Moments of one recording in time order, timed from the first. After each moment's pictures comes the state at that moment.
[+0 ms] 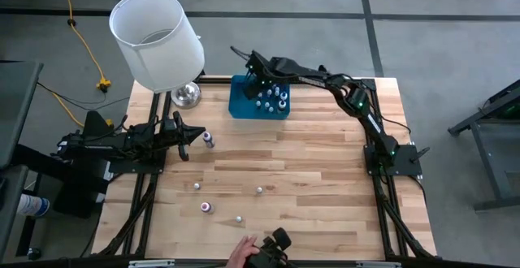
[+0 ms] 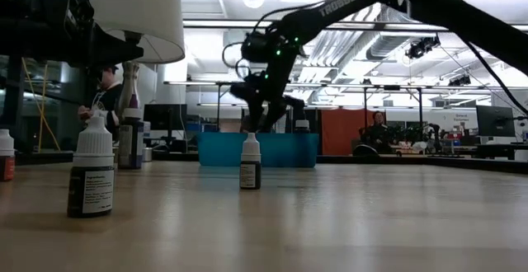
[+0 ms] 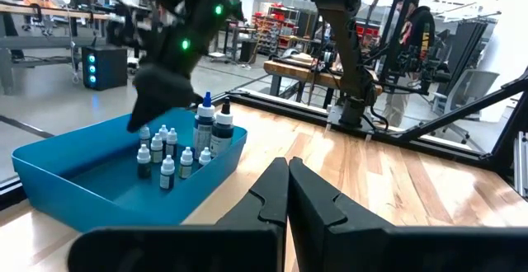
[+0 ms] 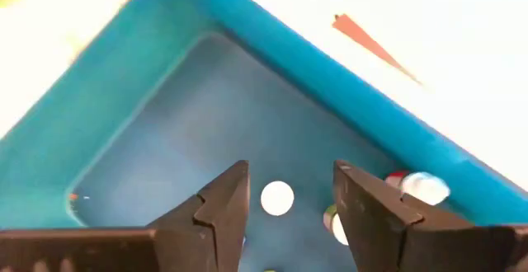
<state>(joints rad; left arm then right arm) -0.01 0.03 0.02 0.05 -0.32 -0.16 -0.51 2.33 2.10 -0.80 0.14 0.42</state>
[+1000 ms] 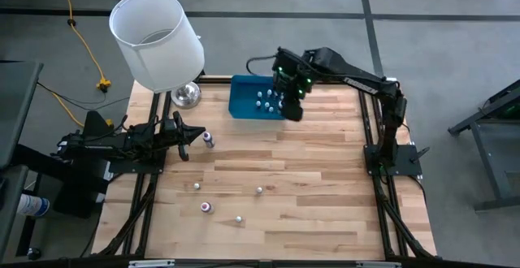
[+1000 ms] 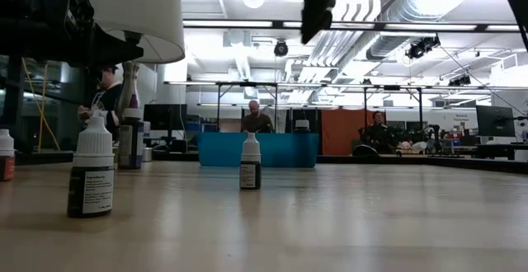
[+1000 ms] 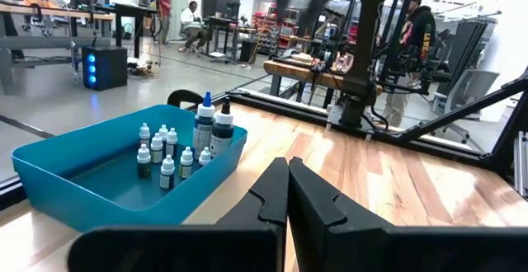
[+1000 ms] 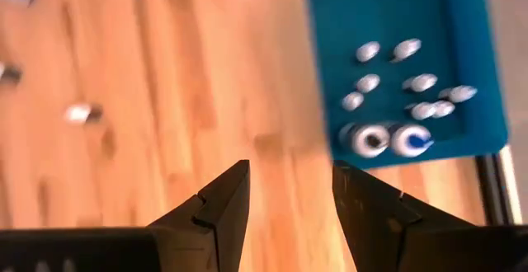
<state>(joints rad) -0.01 0.03 0.02 0.05 -0.32 -0.16 -0.36 1.88 2.10 -1.39 -0.14 -0.14</state>
